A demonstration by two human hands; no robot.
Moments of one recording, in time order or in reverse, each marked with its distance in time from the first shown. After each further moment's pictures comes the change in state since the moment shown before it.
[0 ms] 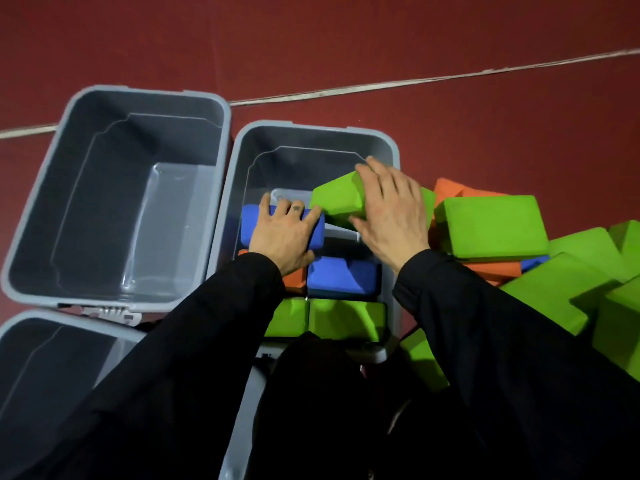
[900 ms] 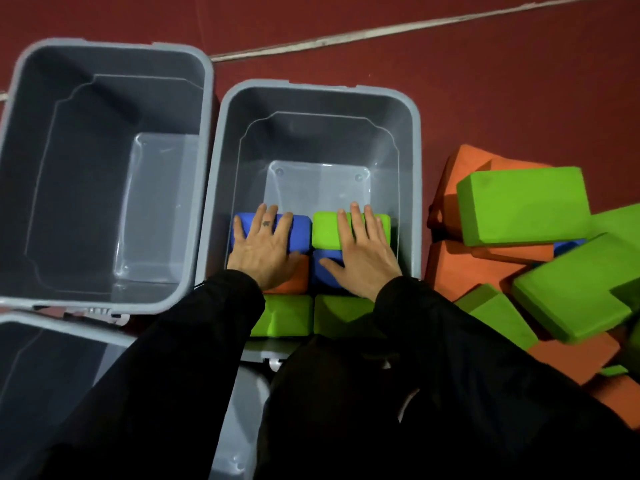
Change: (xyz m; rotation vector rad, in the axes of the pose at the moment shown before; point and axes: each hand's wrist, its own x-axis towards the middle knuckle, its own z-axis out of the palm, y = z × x) left_hand -0.015 -0.013 0.083 -0.331 -0.213 -0.216; right_hand -0.048 -0.032 0.137 0.133 -0.527 0.093
